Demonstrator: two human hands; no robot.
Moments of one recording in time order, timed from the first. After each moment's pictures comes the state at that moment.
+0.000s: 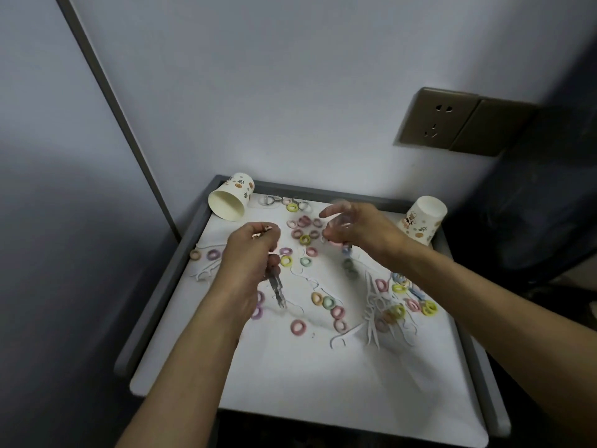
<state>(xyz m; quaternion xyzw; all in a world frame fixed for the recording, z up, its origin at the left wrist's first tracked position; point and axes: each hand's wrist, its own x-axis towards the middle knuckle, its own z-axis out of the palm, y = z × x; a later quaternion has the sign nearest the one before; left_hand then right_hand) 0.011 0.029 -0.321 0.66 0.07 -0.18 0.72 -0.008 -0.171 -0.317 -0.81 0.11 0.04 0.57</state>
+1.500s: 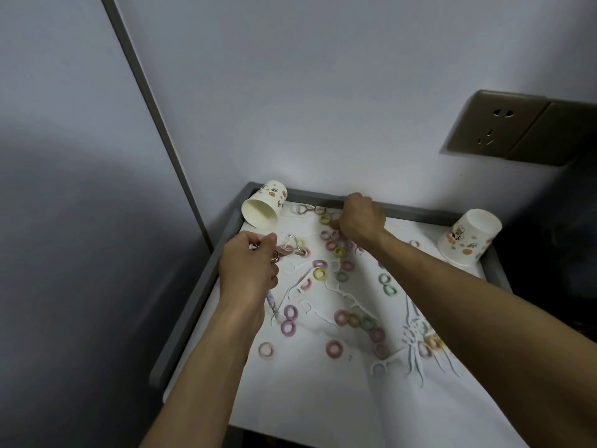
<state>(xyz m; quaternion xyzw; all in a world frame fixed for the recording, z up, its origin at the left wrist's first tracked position) 0.030 0.057 -0.325 0.71 0.14 -0.08 0.68 0.114 -0.147 -0.377 -0.96 0.24 -0.02 0.14</state>
